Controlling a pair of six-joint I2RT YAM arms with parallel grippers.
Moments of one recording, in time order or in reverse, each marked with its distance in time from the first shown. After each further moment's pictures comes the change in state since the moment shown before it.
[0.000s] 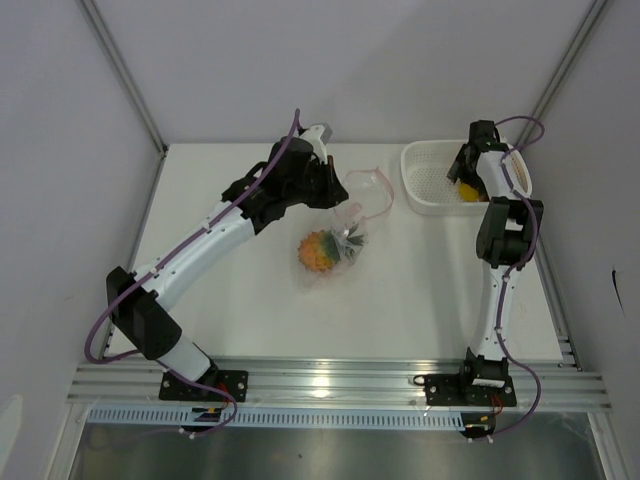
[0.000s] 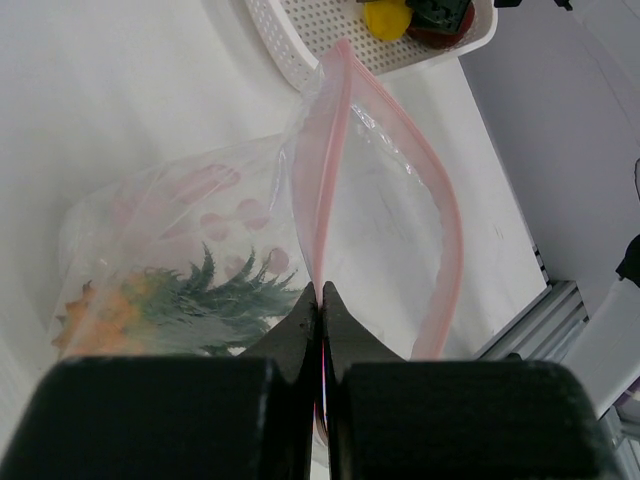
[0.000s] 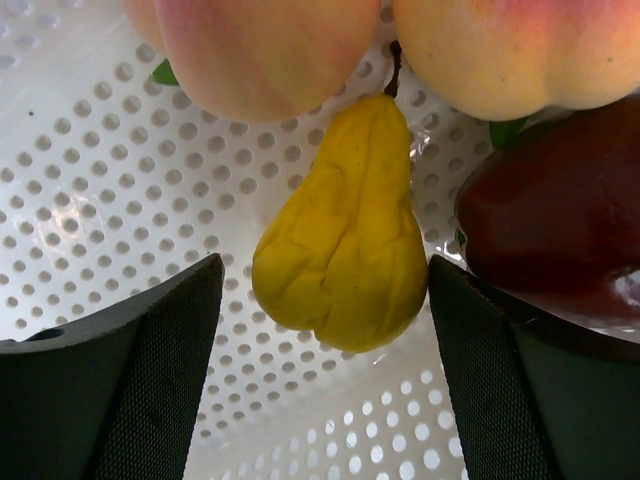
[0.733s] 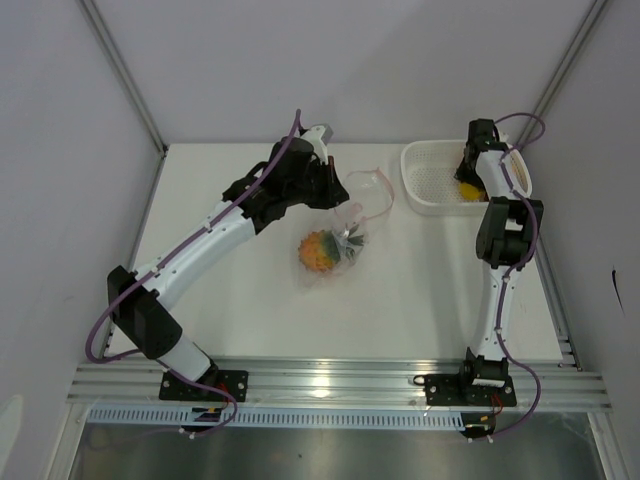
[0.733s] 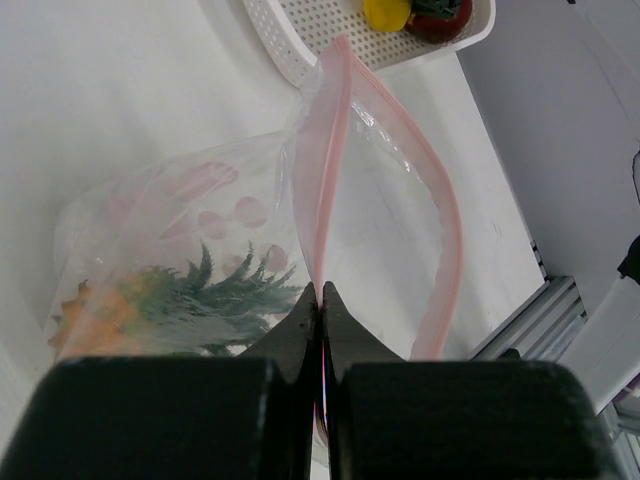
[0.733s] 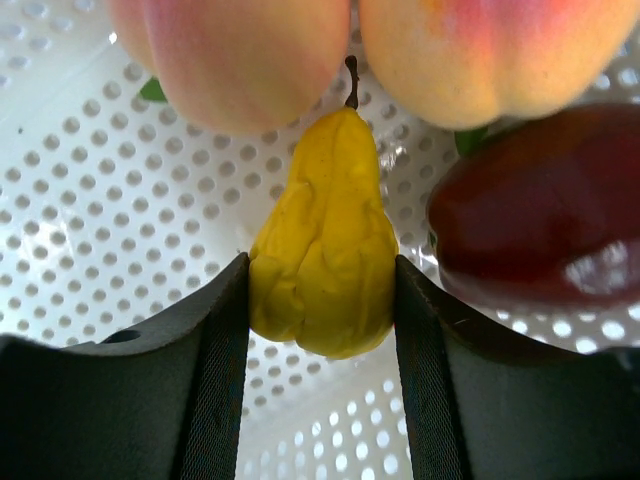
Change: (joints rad) left arm 0.001 0.005 0.000 0.000 0.011 0.000; right arm 0.013 0.008 0.020 0.013 0.080 -0.019
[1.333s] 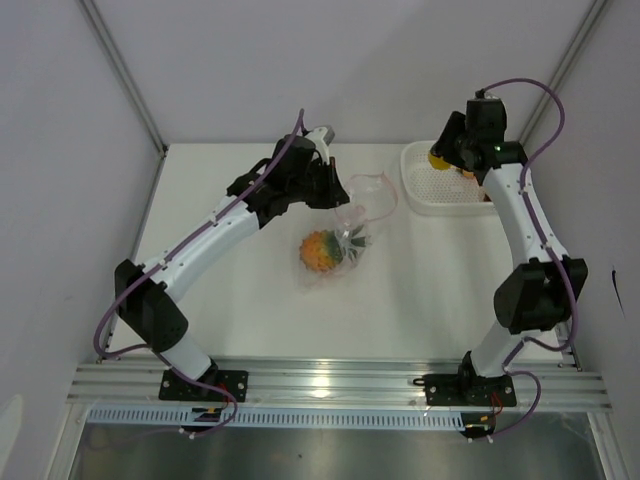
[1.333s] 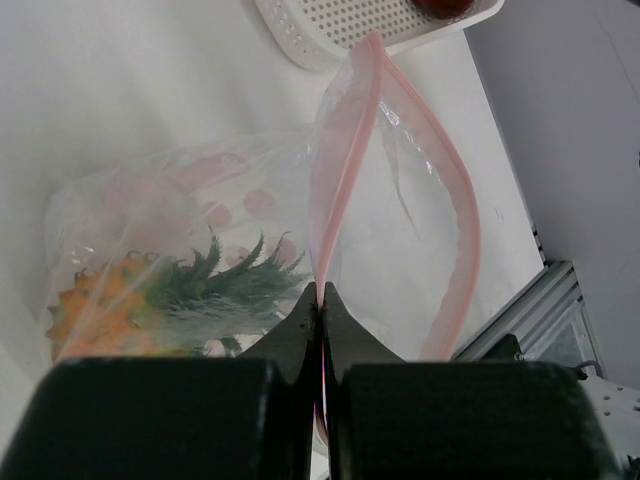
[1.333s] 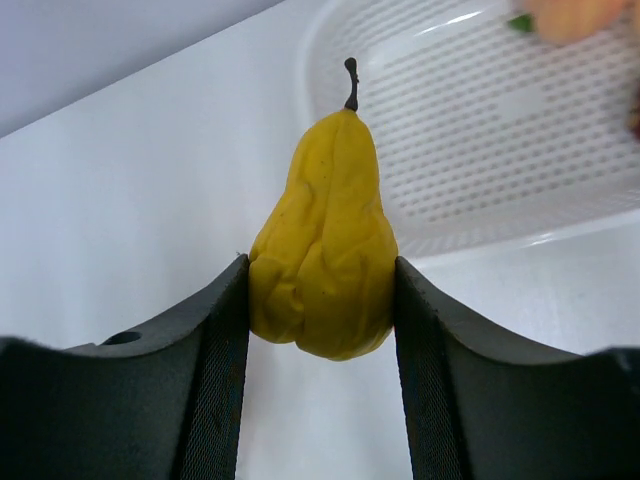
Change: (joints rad) left arm 0.021 0.047 0.027 -0.031 0.052 0.000; right arm 0.176 -0.685 -0.402 0.090 -0.230 0.085
